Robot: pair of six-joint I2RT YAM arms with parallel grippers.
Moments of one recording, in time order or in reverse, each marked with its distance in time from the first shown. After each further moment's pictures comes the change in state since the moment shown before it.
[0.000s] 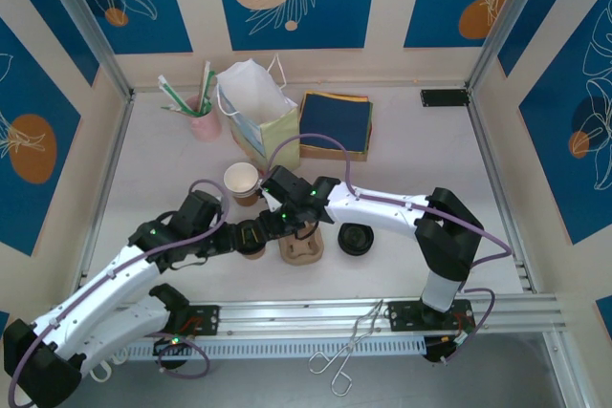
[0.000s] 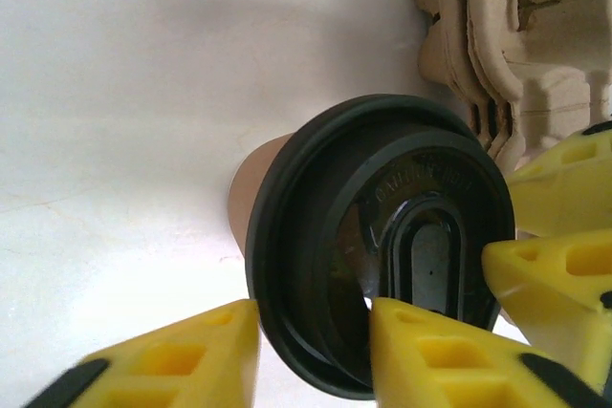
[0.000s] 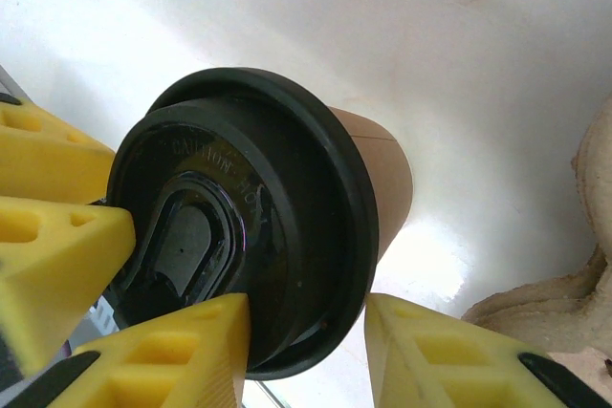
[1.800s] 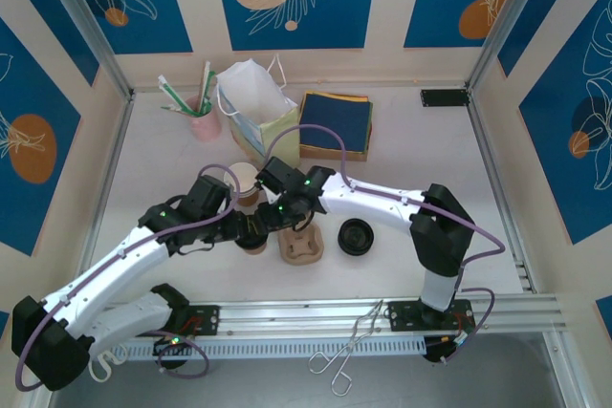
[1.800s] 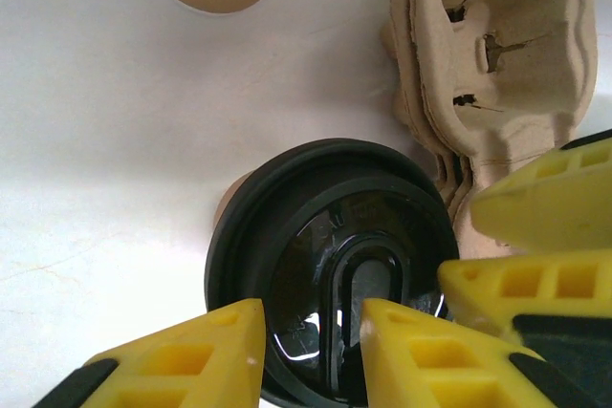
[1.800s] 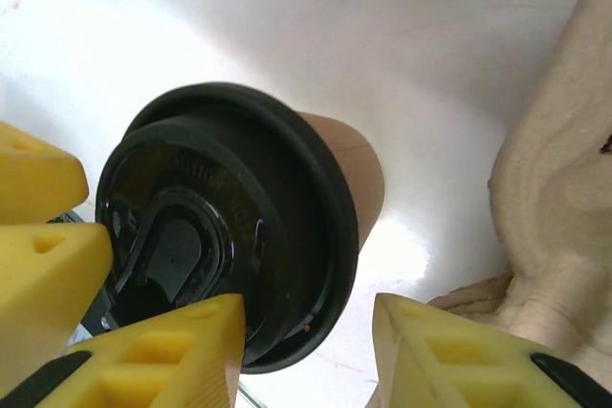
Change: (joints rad) left arm 0.002 0.147 0.120 0.011 -0.039 0.058; right arm -0.028 0.052 0.140 -0.146 0.063 -0.008
